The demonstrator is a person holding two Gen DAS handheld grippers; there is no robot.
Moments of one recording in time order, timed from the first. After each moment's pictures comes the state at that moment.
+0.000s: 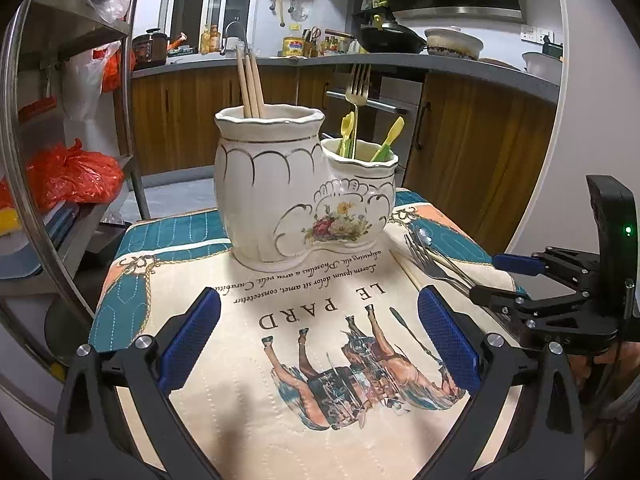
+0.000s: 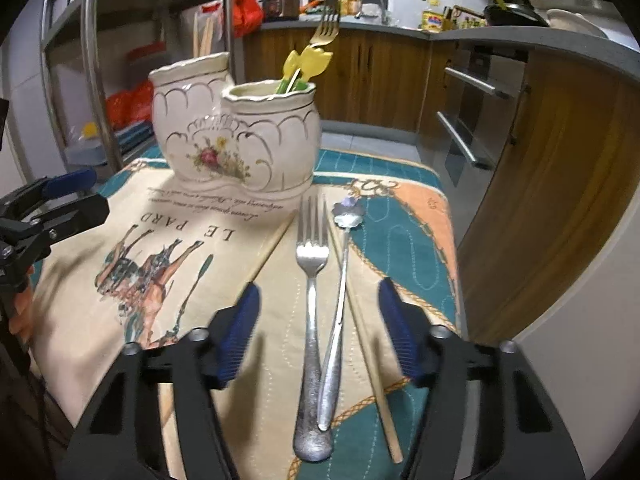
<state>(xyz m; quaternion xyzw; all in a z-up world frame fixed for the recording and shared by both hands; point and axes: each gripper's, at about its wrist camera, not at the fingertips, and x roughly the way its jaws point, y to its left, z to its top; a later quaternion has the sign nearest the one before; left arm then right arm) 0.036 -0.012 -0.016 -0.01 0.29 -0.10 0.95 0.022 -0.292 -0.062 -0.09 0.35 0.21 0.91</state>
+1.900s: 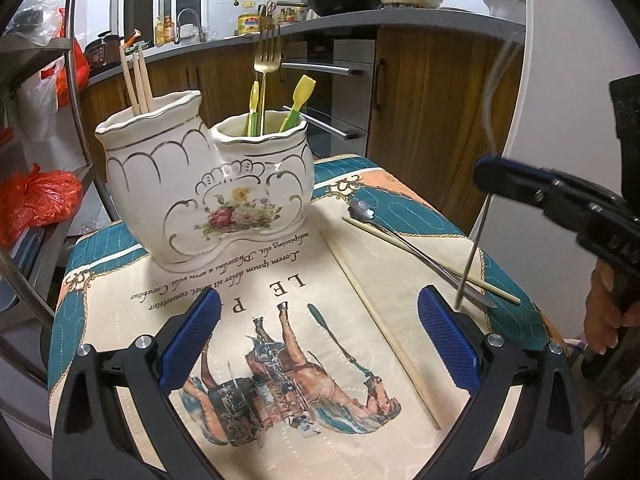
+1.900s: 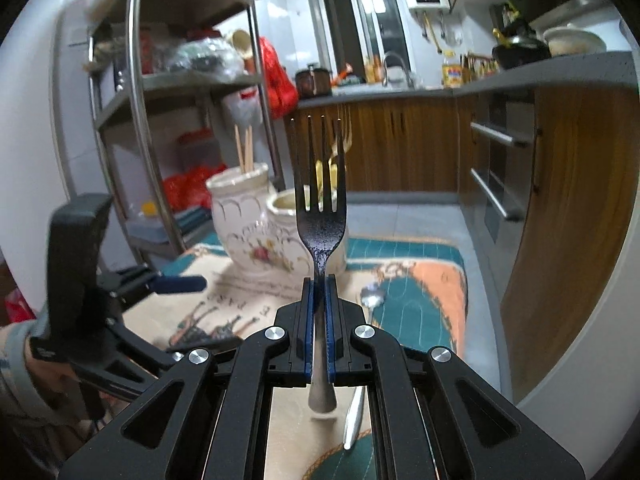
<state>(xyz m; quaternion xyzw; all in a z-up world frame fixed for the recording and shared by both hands) 0.049 -0.085 -0.021 0.05 0.33 -0.14 0.93 0.003 -0.337 -0.014 0.01 0.22 0.31 0.93</state>
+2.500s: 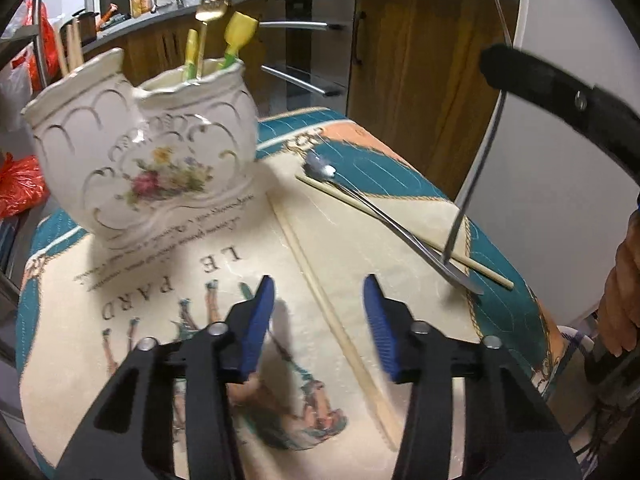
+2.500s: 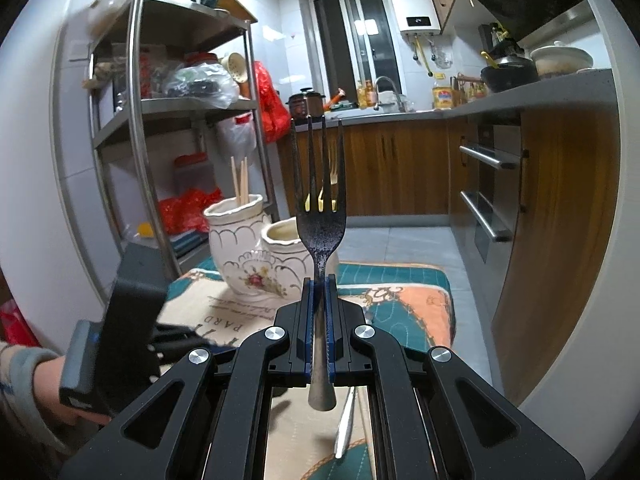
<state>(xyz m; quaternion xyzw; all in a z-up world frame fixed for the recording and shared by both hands) 0.065 -0.128 -0.047 0.06 0.41 -0.16 0.90 -0.006 -0.347 -0.003 0.02 0.19 0.29 0.94</state>
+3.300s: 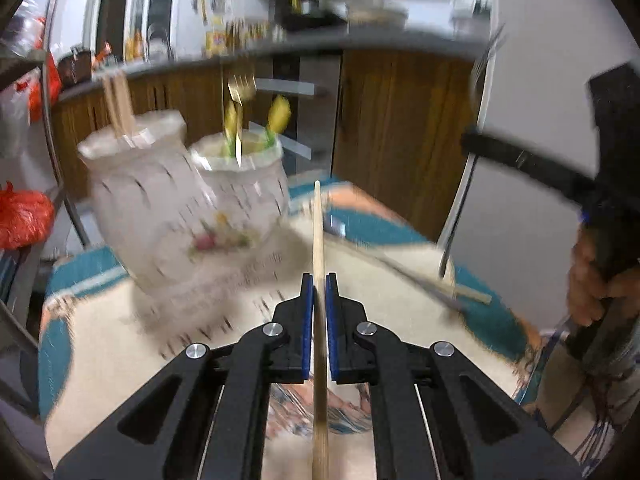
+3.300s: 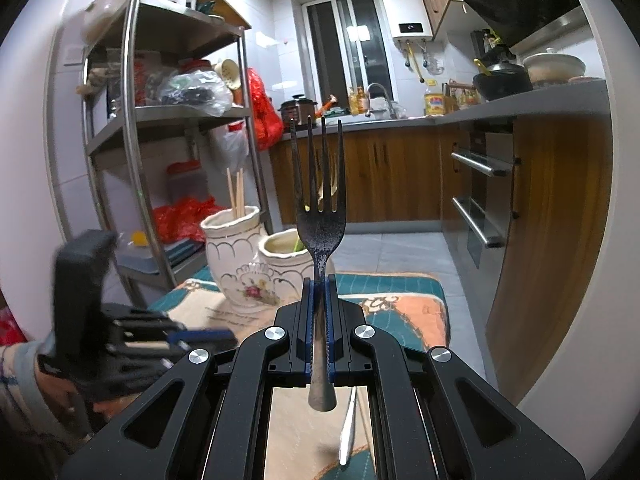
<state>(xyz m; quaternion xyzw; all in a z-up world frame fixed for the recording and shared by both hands) 0.033 -0.057 -0.005 0.04 0.28 -0.22 0.93 -0.010 -0.341 0.006 0.02 0.18 0.27 0.95</state>
